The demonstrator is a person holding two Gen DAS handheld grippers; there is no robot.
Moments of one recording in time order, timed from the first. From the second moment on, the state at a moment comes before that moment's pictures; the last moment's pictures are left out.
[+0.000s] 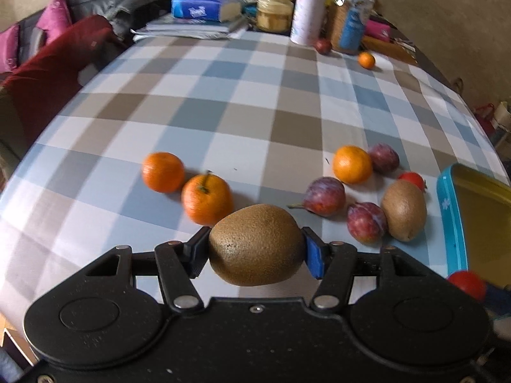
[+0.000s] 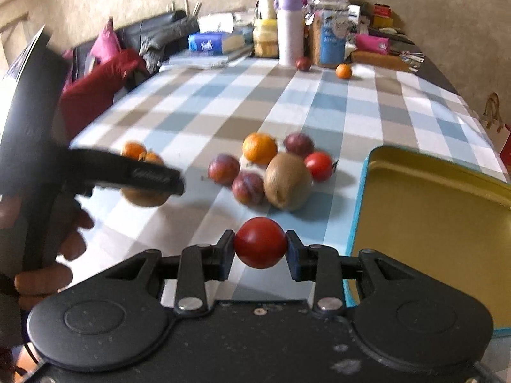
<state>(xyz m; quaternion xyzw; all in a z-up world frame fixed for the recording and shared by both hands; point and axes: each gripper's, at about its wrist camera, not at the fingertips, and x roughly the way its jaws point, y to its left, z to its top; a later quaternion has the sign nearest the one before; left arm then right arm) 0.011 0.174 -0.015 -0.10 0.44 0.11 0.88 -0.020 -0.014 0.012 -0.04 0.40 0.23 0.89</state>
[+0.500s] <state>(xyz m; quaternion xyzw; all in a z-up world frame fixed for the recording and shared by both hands) 0.007 0.128 0.040 -0.06 0.40 0.07 0.91 0.022 -0.118 0.037 0.05 0.36 0.09 0.93</state>
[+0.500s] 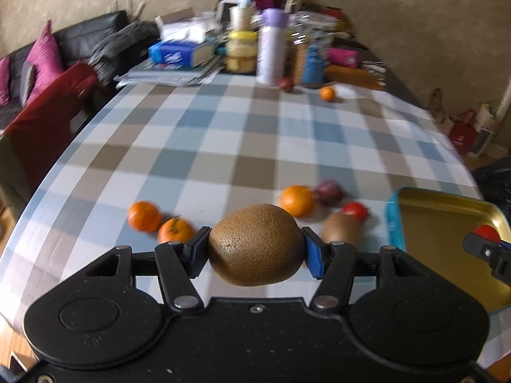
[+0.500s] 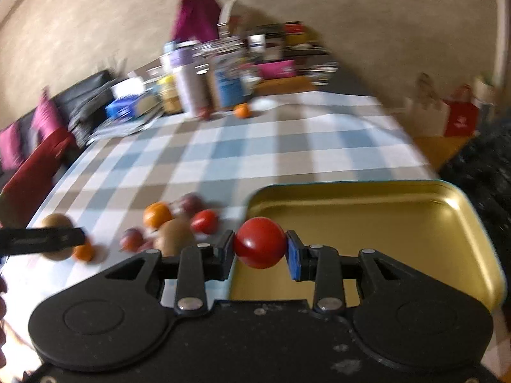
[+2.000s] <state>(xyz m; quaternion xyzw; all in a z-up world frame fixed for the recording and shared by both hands) 0.040 -0.074 0.011 0.07 0.43 -0.11 0.89 0.004 -0.260 0.011 0.12 0.40 -0.12 0.90</state>
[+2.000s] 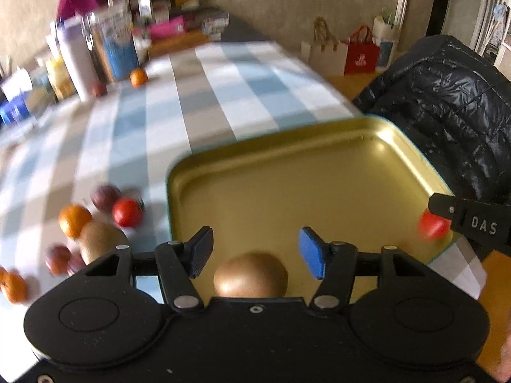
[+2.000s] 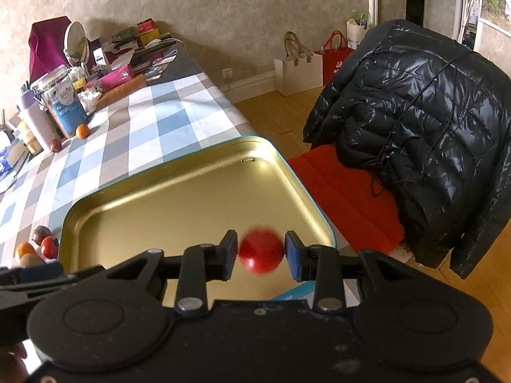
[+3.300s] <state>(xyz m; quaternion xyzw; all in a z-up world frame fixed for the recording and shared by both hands) 0.031 0.040 0.006 -0.01 0.44 0.01 0.90 -0.006 -0.199 0.029 0.07 0.37 -0.07 0.92</state>
